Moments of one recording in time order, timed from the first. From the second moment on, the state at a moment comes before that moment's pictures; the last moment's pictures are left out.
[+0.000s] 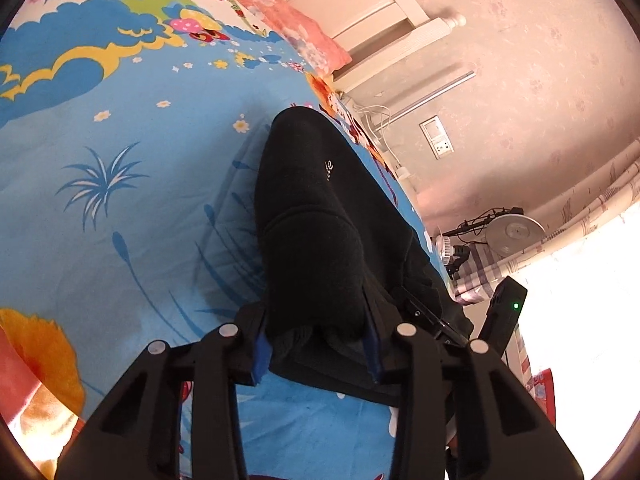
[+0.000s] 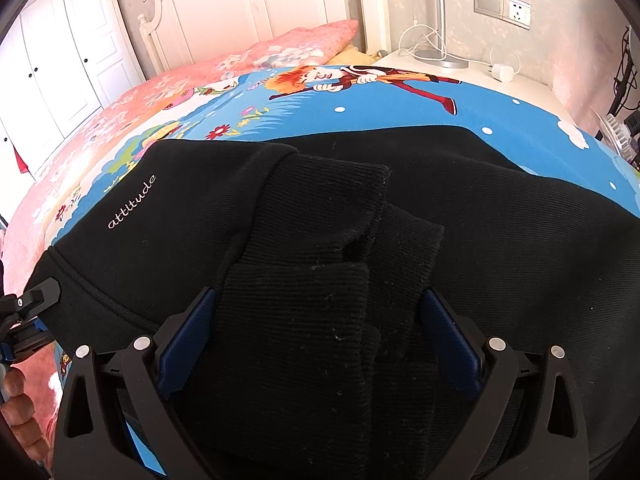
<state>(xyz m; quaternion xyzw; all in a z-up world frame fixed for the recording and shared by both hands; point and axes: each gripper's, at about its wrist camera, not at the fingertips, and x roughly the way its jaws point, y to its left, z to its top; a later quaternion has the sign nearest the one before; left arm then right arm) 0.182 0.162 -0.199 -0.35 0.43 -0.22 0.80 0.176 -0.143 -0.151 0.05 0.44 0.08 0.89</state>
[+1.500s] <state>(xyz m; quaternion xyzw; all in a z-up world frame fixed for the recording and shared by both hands) 0.085 -0.128 -0.023 0.24 0.16 -0.20 0.94 0.243 -0.267 0.032 0.12 0.53 0.23 0.81</state>
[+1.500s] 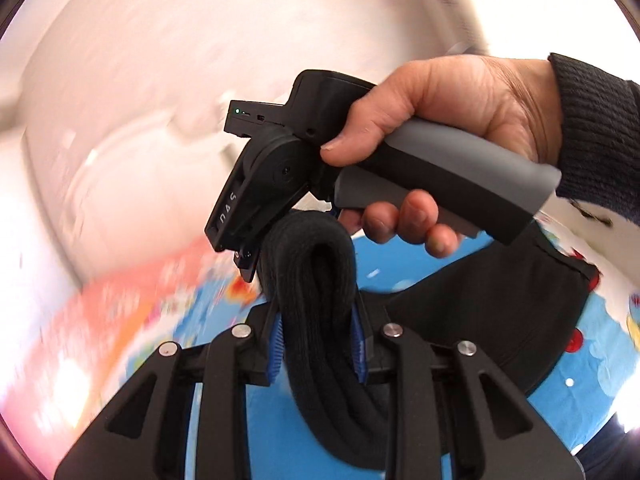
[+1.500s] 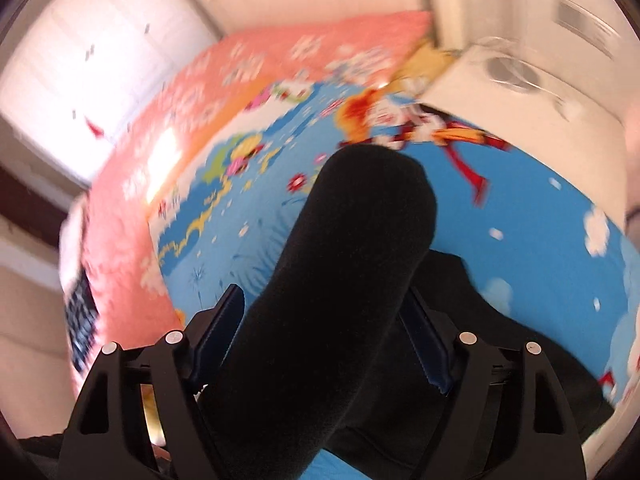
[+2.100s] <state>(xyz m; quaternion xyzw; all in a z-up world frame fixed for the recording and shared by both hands) -0.010 -0.299 -0.193 0.50 0.05 -0.28 0.82 0.181 -0.457 -0.119 0.26 0.54 0.18 0.78</state>
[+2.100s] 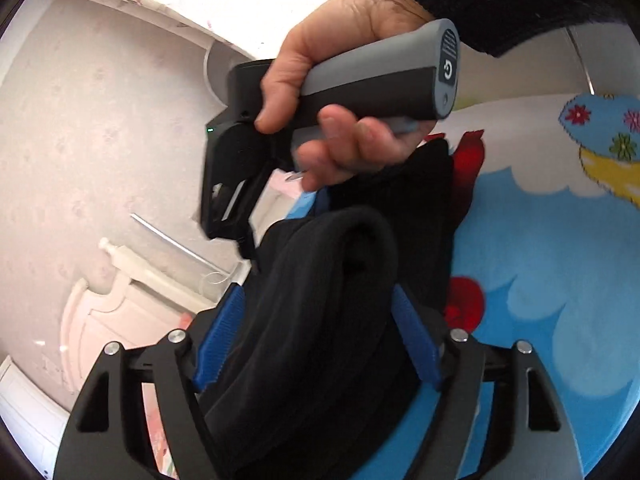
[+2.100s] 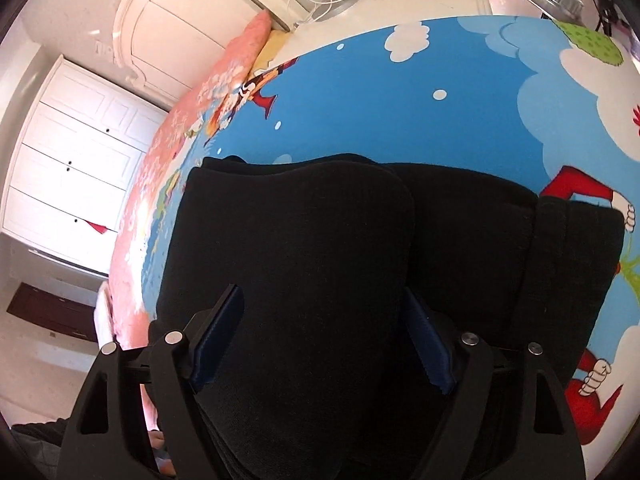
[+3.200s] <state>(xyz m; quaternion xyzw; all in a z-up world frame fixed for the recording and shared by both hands) -0.028 -0.306 -0.161 0.54 -0.02 -0.27 0.79 0.173 -0.487 -0.034 0.19 0.53 0.10 0.82</state>
